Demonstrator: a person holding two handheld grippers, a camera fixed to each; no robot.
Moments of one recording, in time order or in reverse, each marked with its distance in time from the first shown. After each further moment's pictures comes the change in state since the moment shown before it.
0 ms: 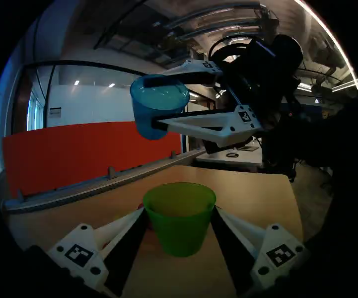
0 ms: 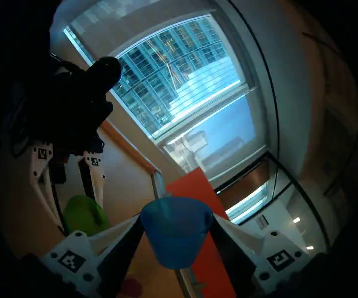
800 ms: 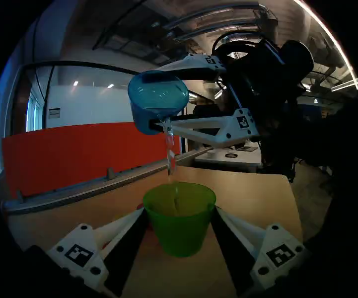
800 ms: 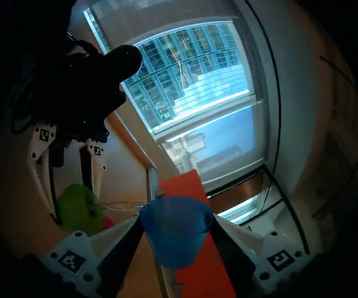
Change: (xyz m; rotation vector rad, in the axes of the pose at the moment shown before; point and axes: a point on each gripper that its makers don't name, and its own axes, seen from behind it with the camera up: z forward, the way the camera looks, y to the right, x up) left arm 0.002 0.003 0.000 -0.006 0.002 0.004; right arm 0.002 0.005 0.001 -0.022 -0.014 -0.153
